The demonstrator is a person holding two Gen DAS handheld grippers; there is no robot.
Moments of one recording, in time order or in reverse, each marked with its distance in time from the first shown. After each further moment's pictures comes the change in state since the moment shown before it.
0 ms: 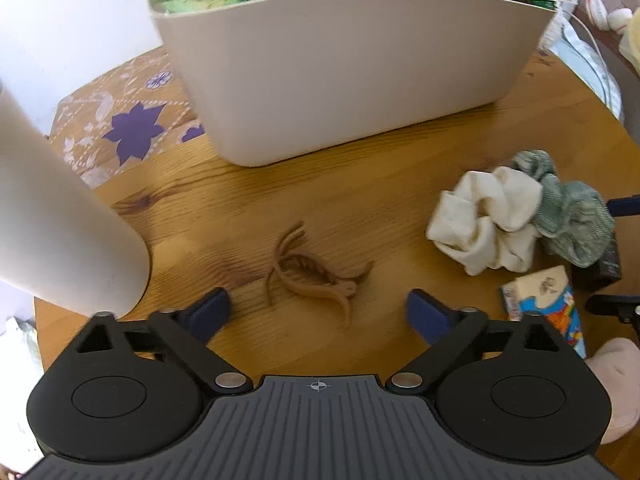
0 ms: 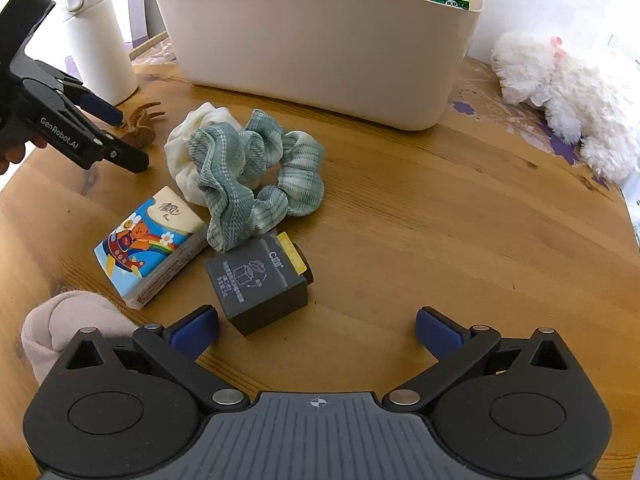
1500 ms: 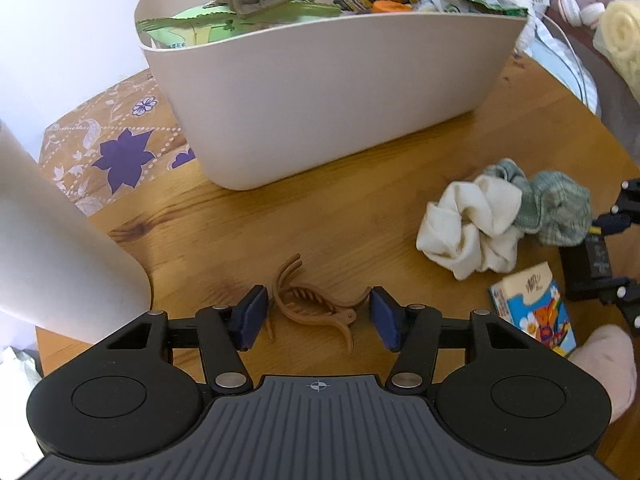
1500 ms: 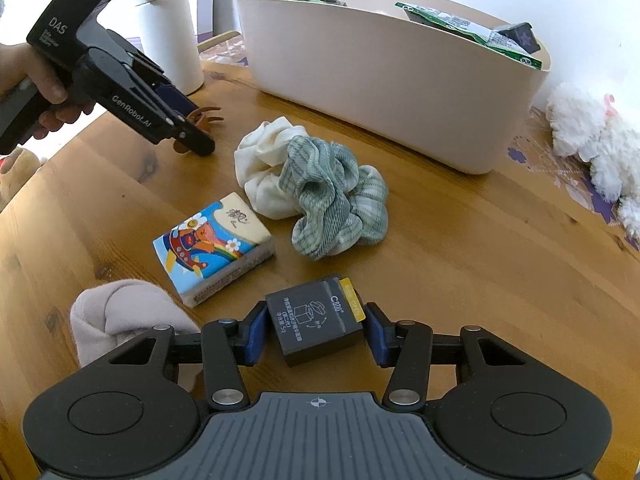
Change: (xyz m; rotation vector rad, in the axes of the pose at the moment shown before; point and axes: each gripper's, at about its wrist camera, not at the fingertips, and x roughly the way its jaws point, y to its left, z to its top) left arm -0.010 -0.001 0.001 -0.017 -0.053 -0.015; right arm -0.015 0.018 0.001 -0.134 -0.040 0.092
